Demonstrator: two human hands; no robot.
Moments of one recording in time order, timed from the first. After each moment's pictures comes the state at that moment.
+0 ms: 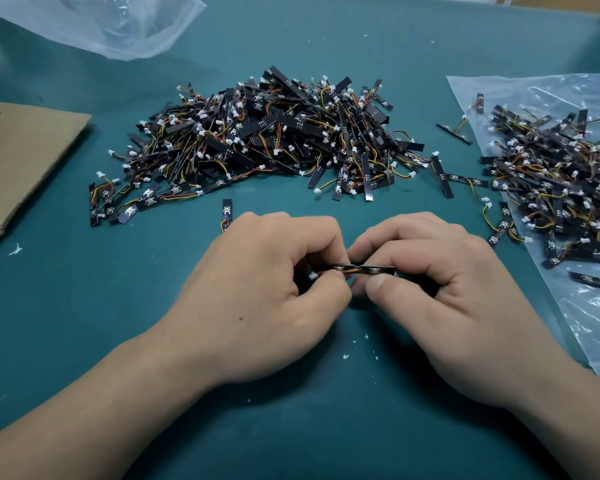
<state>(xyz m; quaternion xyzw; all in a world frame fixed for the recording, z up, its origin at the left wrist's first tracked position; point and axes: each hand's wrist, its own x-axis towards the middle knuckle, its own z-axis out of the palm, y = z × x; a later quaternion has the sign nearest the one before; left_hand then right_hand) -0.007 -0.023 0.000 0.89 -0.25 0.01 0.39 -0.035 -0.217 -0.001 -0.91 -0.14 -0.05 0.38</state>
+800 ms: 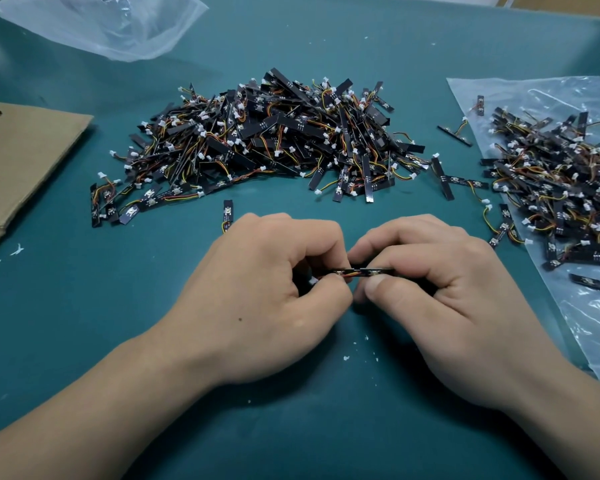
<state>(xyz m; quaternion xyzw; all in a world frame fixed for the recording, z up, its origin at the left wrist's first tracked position) -0.007 -0.022 0.000 0.89 -0.25 0.02 0.39 -0.034 -0.216 -0.003 -0.92 -0.14 -0.07 0.36</state>
